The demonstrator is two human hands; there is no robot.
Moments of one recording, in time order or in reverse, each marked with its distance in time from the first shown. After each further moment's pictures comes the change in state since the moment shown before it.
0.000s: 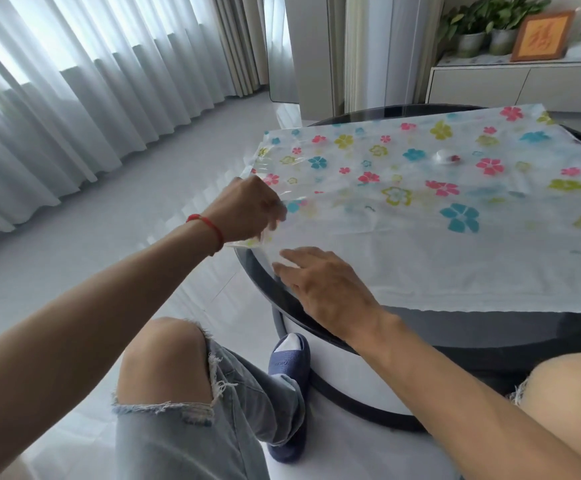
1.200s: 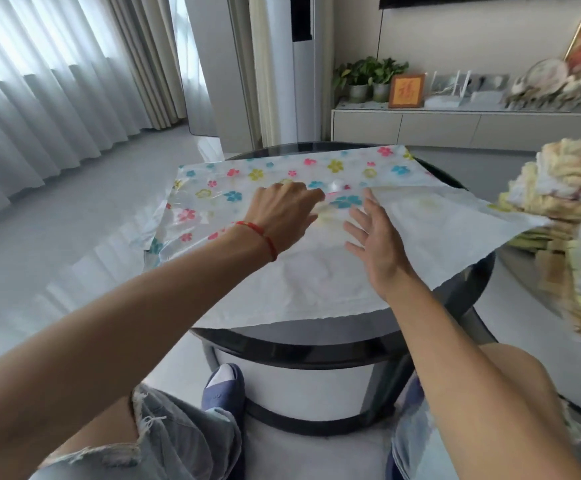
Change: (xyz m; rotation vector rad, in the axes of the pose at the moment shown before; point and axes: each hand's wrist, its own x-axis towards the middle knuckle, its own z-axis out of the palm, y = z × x) left_hand 0.044 0.154 0.053 0.488 0.235 0.448; right_hand -0.063 0.121 -0.105 1.169 0.554 0.865
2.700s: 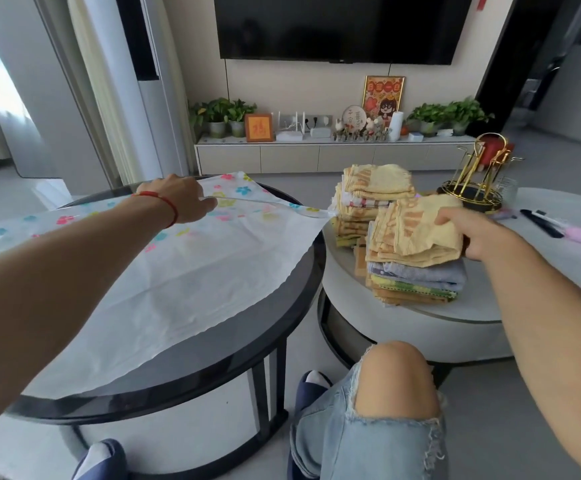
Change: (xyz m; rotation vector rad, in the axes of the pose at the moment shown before) left_hand 0.114 0.041 -0.021 -0.139 -0.221 -0.142; right_hand -0.085 -0.132 -0.367 -0.264 0.775 0.353
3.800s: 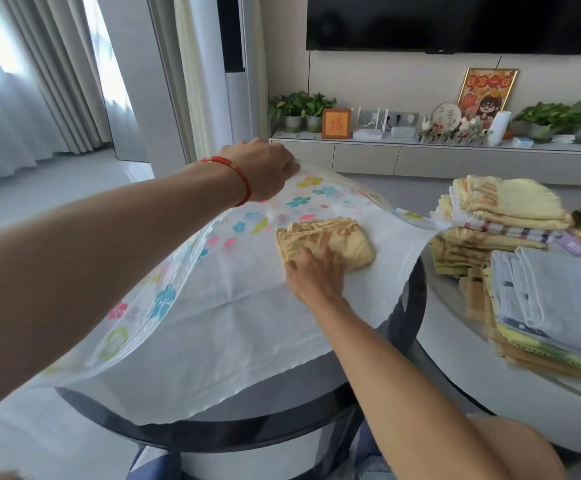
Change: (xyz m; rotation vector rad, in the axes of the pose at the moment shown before) left_hand 0.016 -0.030 -0.037 -0.064 0.099 0.118; right_hand -0.097 0.056 0.410 -0.930 -0.151 -0.681
